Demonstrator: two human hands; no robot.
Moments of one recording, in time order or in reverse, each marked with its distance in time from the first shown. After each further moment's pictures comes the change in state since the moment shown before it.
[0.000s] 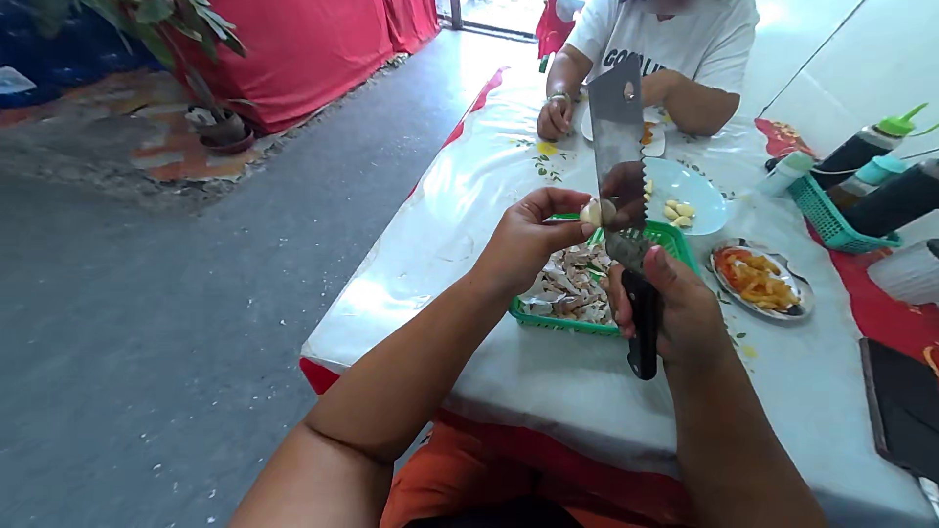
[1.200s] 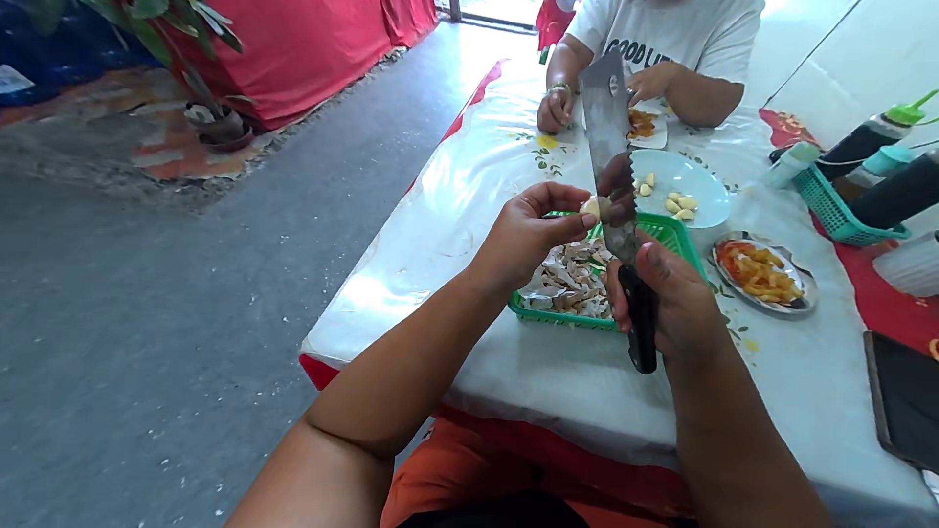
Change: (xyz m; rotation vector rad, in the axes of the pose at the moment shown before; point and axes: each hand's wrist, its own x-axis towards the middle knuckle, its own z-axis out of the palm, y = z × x) left_hand 0.000 0.004 0.001 0.006 0.014 -0.044; right_hand 0.001 -0.002 0.003 -0.042 -0.030 -0.003
